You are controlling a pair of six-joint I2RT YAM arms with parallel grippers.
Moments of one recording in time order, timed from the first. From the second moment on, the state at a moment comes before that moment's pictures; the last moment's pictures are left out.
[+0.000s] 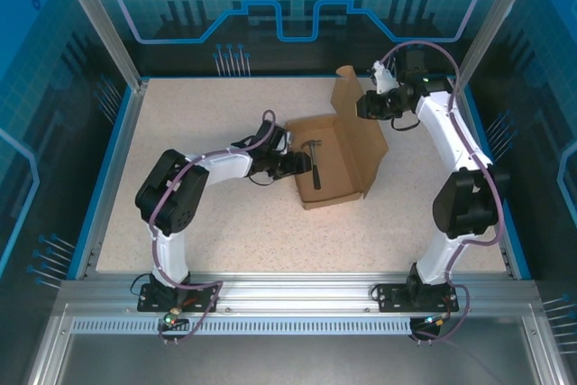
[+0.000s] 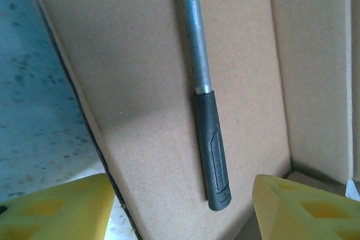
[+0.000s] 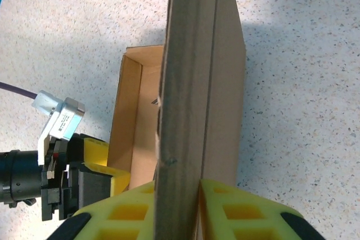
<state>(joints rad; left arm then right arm) -0.52 1.93 1.17 -0.15 0.39 -0.70 0.13 1.79 1.76 -0.98 -0.42 0.05</state>
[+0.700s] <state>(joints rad) -0.61 1.82 1.05 -0.10 0.39 -0.74 0.29 1.92 1.98 -1.15 -0.28 -0.29</state>
